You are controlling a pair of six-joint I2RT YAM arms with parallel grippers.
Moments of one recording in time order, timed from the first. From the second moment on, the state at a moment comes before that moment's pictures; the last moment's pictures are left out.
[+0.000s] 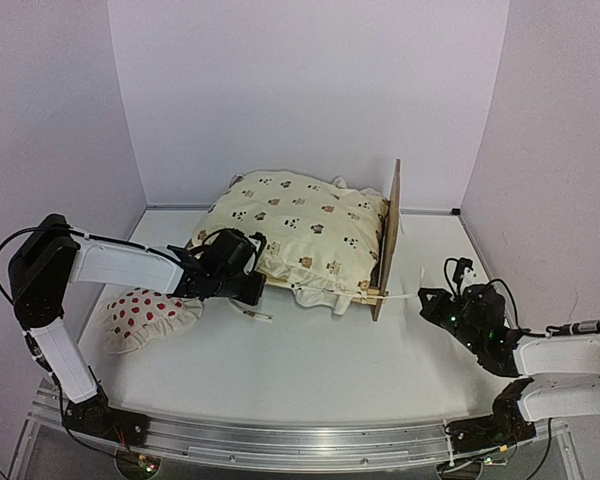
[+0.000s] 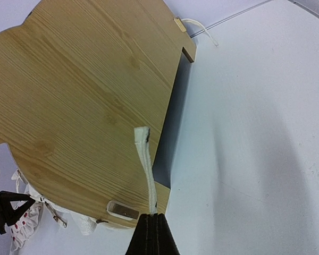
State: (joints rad) left arm -0.85 1.73 1.03 -0.10 -0.24 -0.32; right arm 0.55 1.06 0.19 0.54 0.25 0.73
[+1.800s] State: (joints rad) left arm -1.13 2.12 1.88 -0.24 -0.10 -0.15; right arm 0.45 0.84 0.75 -0.35 0.24 0.47
